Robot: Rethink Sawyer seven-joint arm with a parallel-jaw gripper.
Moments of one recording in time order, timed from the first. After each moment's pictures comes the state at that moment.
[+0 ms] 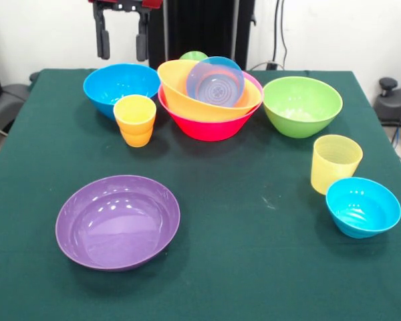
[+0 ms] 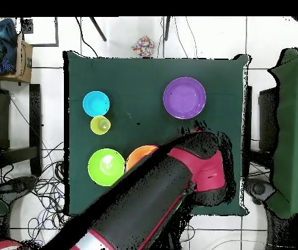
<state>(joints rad) 0.19 -0.34 -0.84 1.38 -1.42 -0.72 2.93</state>
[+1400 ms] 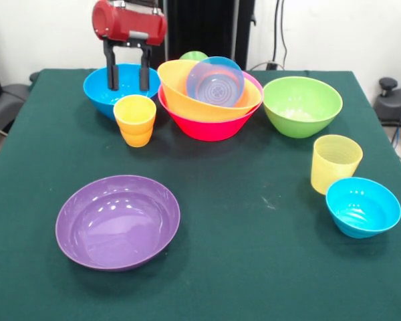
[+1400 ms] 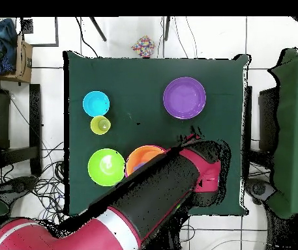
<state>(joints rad) 0.17 -0.24 -0.84 1.42 -1.29 -0.75 2.59</state>
